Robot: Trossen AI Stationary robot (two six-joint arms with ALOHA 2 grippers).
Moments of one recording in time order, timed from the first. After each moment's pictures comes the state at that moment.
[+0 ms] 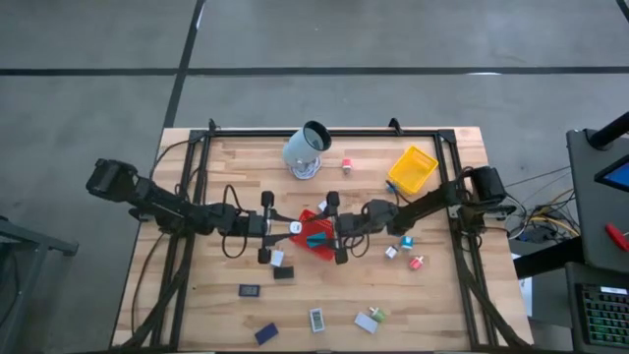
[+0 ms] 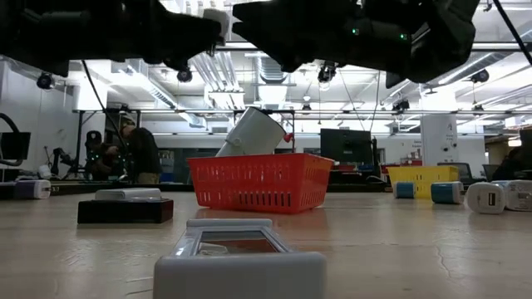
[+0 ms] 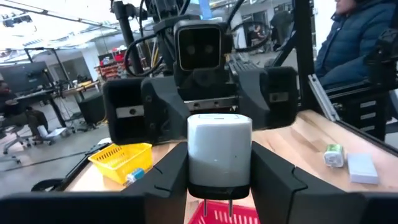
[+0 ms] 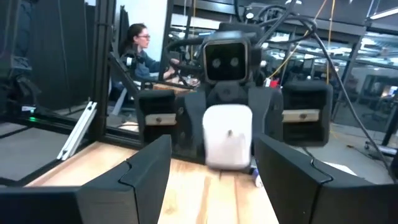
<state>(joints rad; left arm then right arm) -0.23 1.38 0.36 1.03 -0.17 0.24 0.12 1.84 0.79 1.19 -0.03 -0.14</state>
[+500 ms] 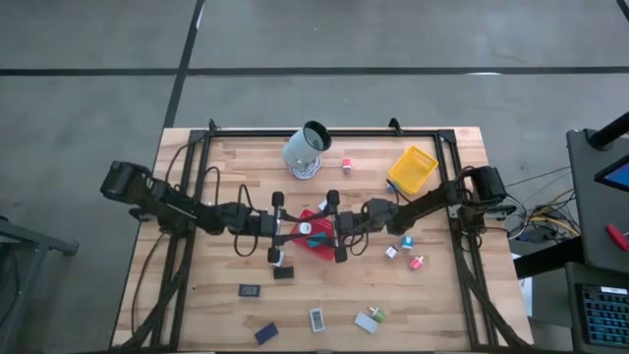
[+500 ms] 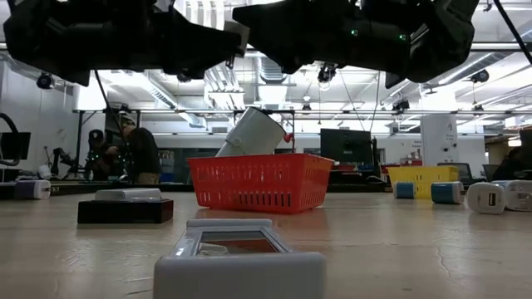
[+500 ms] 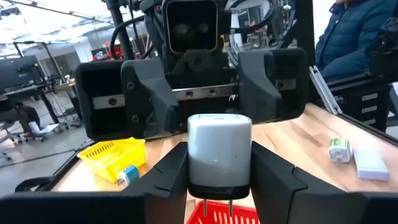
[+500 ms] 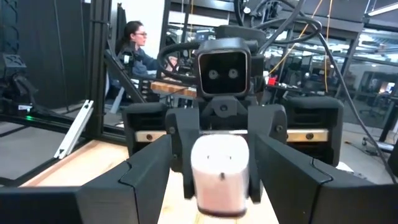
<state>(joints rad) -0.18 1.51 0.42 1.09 -0.10 0.23 0.11 1.83 0.79 1.18 -0.03 -0.13</state>
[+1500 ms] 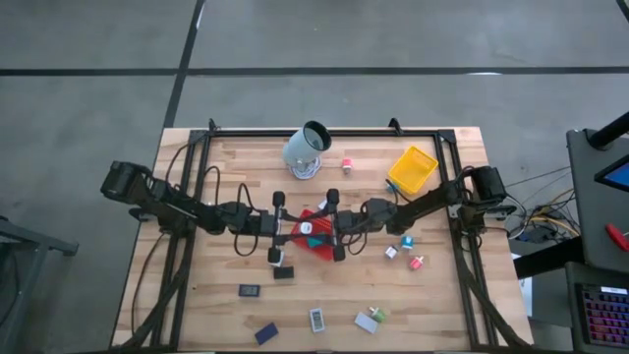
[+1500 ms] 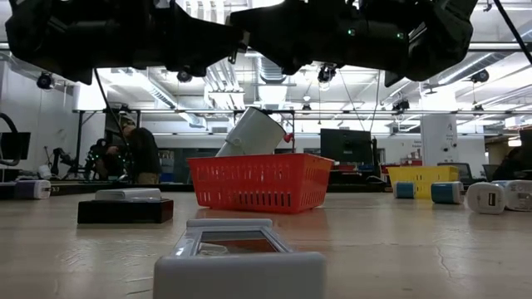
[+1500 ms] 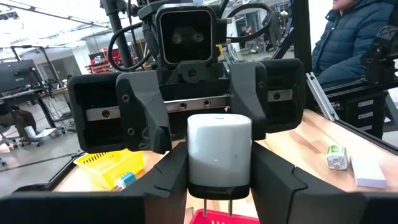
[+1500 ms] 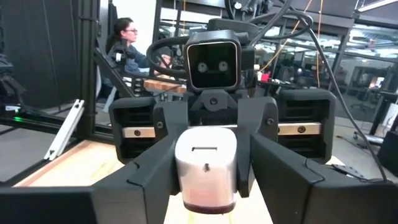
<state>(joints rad) -0.18 1.52 0.43 1.10 -0.09 0.23 0.11 1.83 0.80 1.16 0.00 -0.12</state>
